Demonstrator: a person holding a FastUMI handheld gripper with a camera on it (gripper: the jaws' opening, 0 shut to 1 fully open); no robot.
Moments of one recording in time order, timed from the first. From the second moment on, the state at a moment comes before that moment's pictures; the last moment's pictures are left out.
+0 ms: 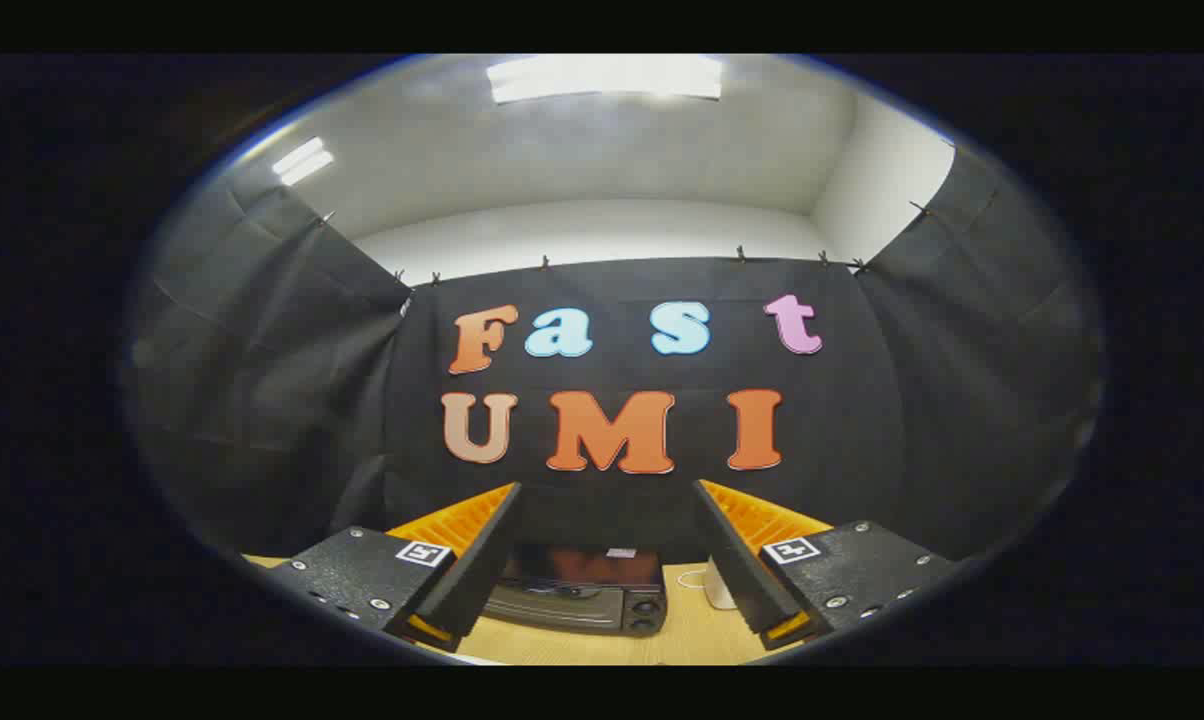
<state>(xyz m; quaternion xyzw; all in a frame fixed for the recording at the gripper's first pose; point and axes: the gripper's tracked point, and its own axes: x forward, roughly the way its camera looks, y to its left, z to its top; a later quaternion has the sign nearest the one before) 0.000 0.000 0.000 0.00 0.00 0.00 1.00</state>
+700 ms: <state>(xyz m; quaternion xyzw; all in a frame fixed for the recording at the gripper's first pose) -0.001 0.017 -0.006 -0.01 0.00 0.01 1.00</state>
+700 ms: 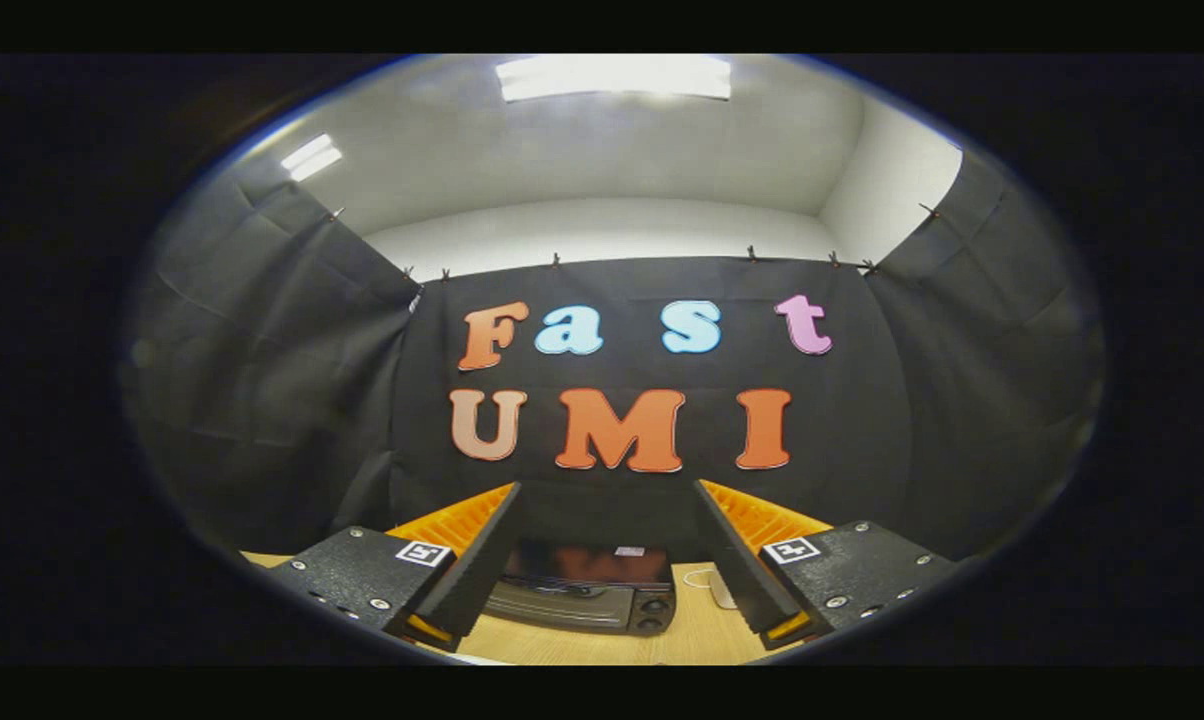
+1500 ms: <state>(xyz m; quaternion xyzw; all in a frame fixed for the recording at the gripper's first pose) 0.014 0.028 -0.045 0.01 0.04 0.01 1.00</state>
